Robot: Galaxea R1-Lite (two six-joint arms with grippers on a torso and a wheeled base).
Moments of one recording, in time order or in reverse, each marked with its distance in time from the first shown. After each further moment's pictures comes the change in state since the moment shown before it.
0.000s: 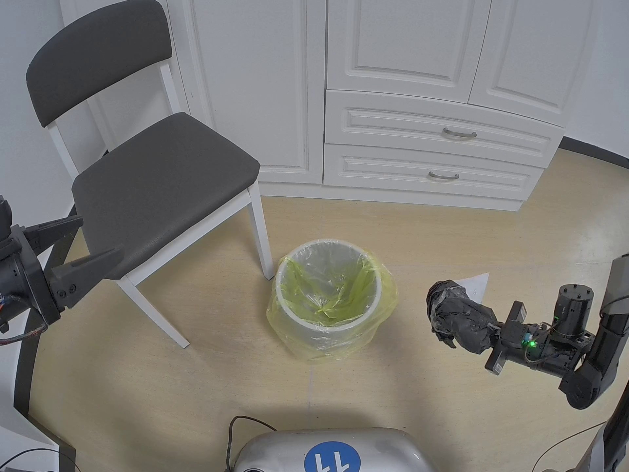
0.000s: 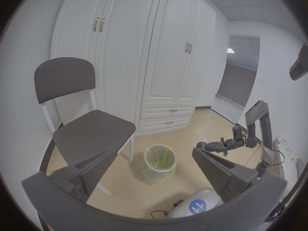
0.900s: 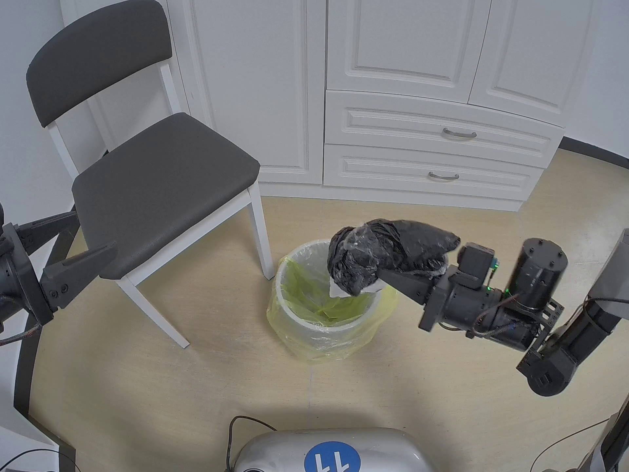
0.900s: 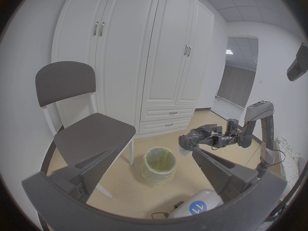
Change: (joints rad) left arm 0.000 -0.027 0.000 -0.001 -0.001 0.000; right arm 0.363 -0.070 -0.357 0.057 0.011 1.198
